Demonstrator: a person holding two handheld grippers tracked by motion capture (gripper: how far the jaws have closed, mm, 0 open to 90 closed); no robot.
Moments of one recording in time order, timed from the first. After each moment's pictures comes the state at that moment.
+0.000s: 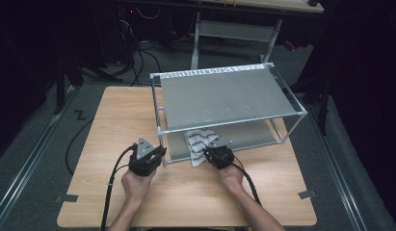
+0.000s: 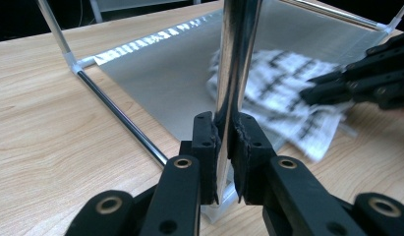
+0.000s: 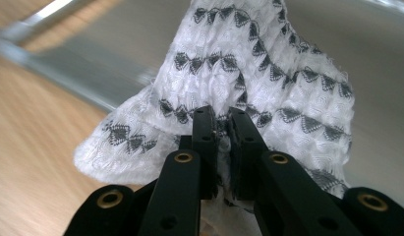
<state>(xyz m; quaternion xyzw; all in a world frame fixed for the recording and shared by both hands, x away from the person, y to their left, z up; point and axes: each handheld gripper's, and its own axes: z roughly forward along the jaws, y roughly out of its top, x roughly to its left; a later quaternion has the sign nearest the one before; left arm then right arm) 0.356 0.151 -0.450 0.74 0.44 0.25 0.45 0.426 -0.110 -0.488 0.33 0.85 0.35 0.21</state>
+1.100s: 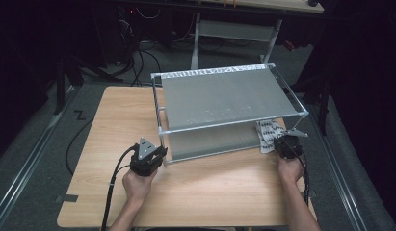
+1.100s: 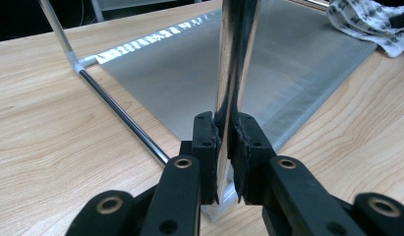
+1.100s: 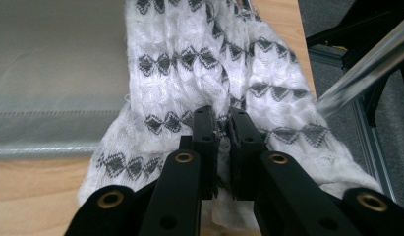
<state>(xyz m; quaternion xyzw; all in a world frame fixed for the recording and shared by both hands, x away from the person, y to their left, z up) 0.355 0.147 -0.449 0.74 0.44 0.25 0.45 0.470 -0.332 -0.483 0.56 0.72 0.28 0.30</state>
